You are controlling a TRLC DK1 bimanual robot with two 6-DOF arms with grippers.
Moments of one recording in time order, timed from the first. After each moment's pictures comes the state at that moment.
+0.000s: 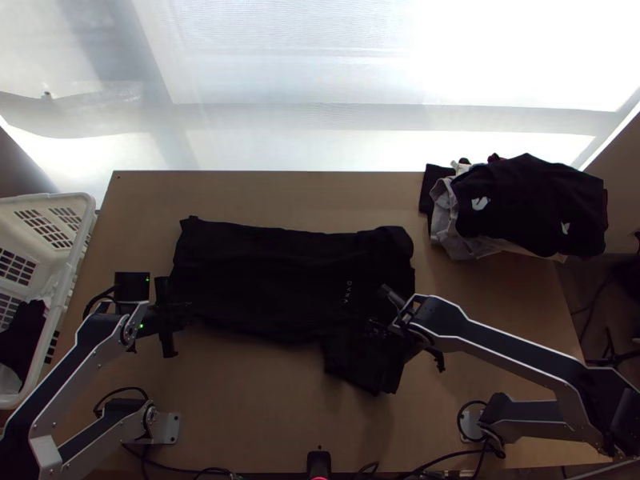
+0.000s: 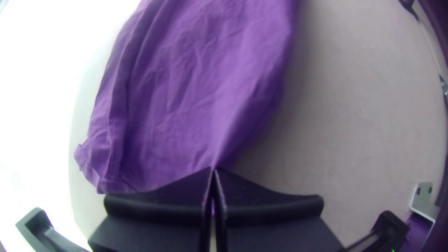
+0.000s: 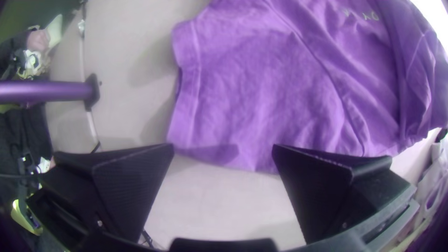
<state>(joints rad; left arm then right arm) 0.00 1.09 0.52 -0.47 0.22 1.39 0.90 1.42 0.88 -0.90 -0.24 -0.26</state>
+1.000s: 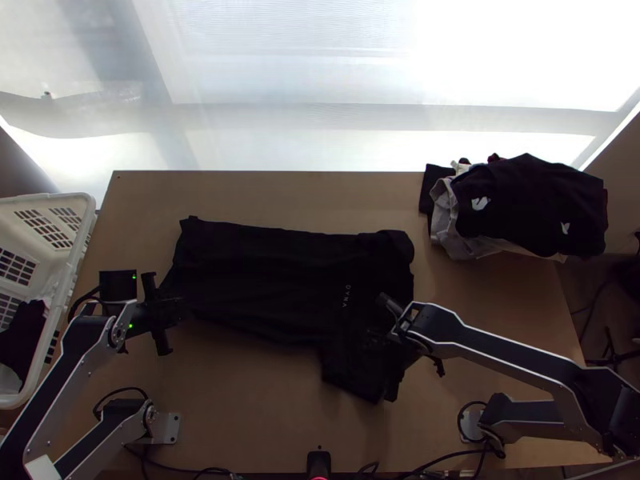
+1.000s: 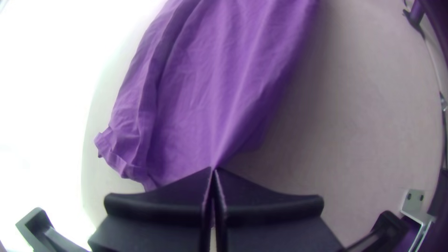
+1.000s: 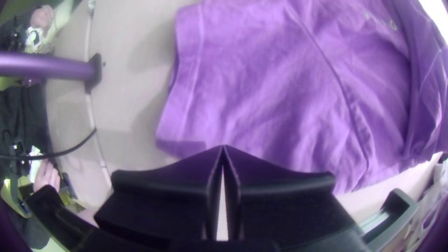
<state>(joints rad) 0.04 1.00 0.58 -0.57 0.22 1.34 0.93 1.43 0.82 -0.84 -0.26 -0.34</state>
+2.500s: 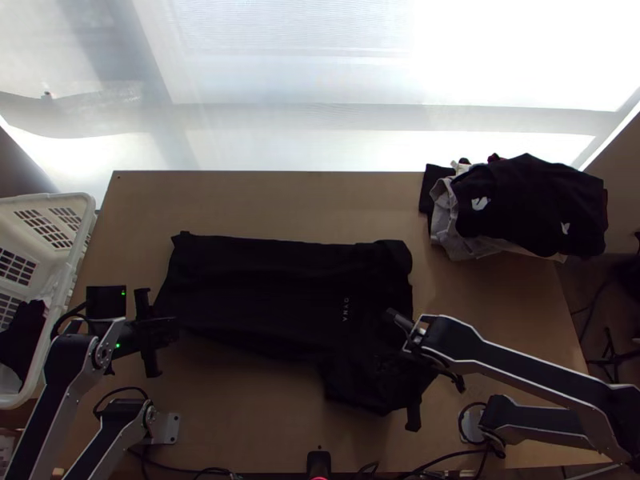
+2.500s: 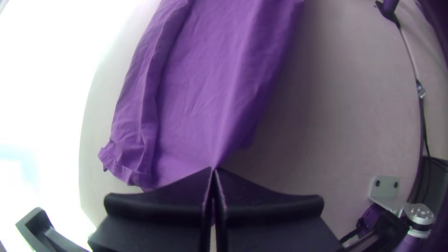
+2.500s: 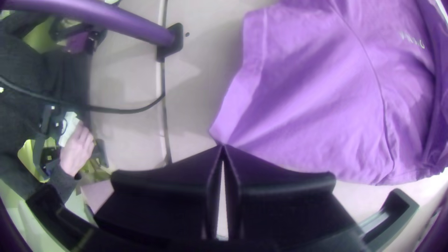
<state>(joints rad) 0.04 0.79 0.61 -0.85 0.22 1.39 1.00 1.30 0.82 -1.07 -0.48 -0.43</state>
